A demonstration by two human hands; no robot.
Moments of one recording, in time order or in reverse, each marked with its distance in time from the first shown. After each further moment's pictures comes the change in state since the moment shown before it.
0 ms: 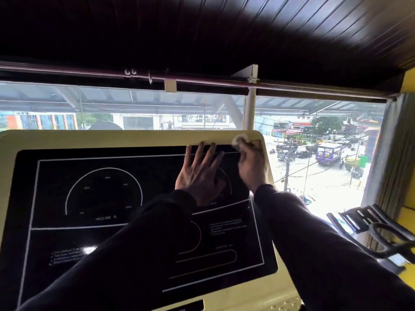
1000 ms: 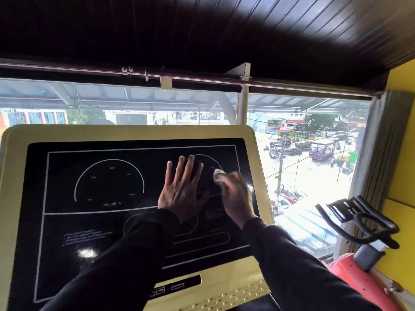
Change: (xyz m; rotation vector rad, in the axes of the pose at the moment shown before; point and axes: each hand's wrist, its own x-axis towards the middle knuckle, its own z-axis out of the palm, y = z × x) left_hand -0.073 -0.004 0.000 -0.076 0.034 -0.099; right_hand -0.114 -0.027 -0.023 0.086 -0.122 -0.098
